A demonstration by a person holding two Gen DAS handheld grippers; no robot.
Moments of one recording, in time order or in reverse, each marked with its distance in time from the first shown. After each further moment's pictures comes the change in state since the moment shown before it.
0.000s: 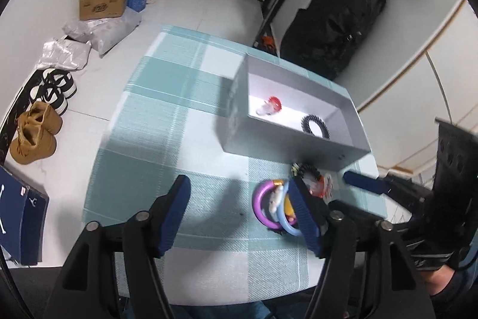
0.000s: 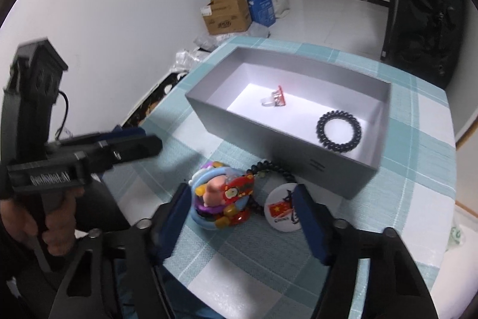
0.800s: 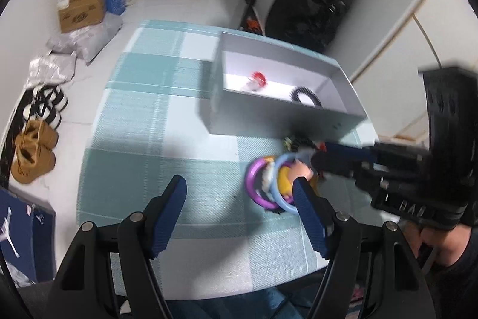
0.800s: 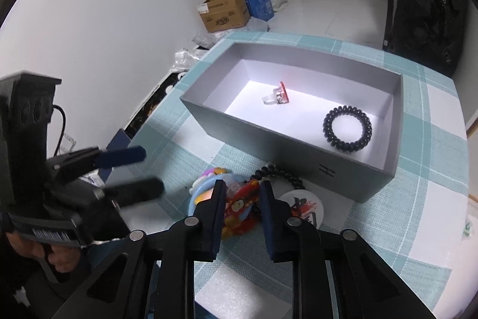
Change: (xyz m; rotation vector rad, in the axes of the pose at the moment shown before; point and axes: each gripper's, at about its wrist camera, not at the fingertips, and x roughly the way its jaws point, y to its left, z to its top) left arm 0.009 -0.017 -0.014 0.172 0.078 0.002; right arm 0.009 -0.004 0.008 0.060 0.006 0.028
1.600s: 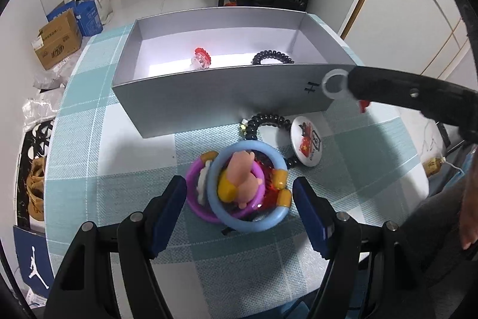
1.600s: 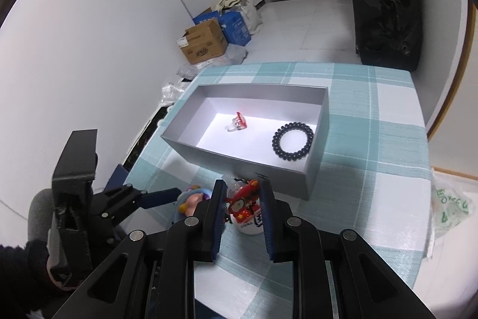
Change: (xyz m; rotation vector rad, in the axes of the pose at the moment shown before) left arm 0.035 -0.050 -0.007 0.195 0.073 0.102; right arm -0.056 -0.038 -0.007 0.132 -0.122 -0.016
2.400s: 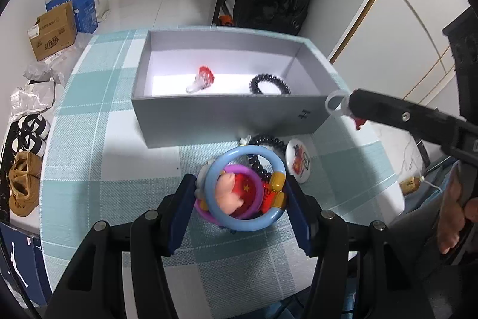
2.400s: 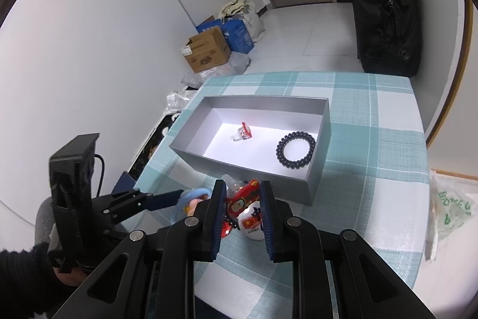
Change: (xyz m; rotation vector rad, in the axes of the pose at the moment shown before) left arm -0.018 0.011 0.008 -0.074 -0.073 -0.121; right arm -0.011 0.000 0.003 0.010 -0.034 0.024
